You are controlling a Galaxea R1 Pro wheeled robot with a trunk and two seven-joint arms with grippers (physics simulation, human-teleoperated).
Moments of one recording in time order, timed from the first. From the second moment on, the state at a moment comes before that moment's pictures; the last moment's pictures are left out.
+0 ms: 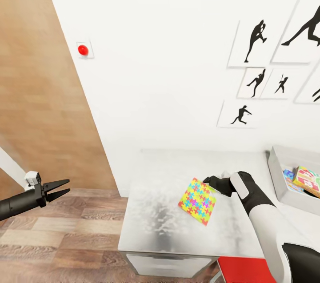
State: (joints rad) left arm -0.41 0.57 0.25 -1.08 0.70 1.03 -1.10; right arm -0.87 -0.09 -0.15 -0.58 -0.49 0.79 -0.12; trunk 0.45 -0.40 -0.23
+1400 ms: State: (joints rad) left arm -0.41 0.57 0.25 -1.08 0.70 1.03 -1.10; right arm -0.87 -0.09 -0.15 -0.58 -0.50 0.79 -0.11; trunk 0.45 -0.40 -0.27
